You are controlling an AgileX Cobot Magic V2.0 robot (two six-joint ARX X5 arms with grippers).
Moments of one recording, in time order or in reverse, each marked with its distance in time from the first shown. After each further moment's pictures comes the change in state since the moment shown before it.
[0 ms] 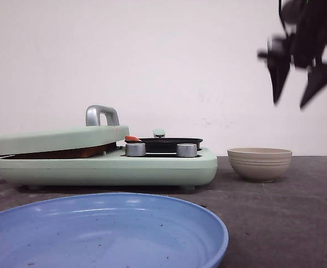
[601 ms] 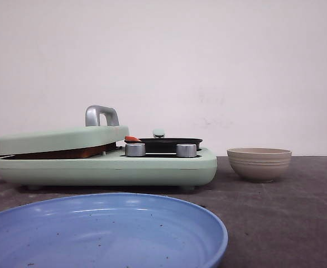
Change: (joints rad) left arm 0.000 0.000 0.000 -0.011 0.011 -0.056; right arm 0.267 -0.424 -0.018 0.098 -0.026 -0.047
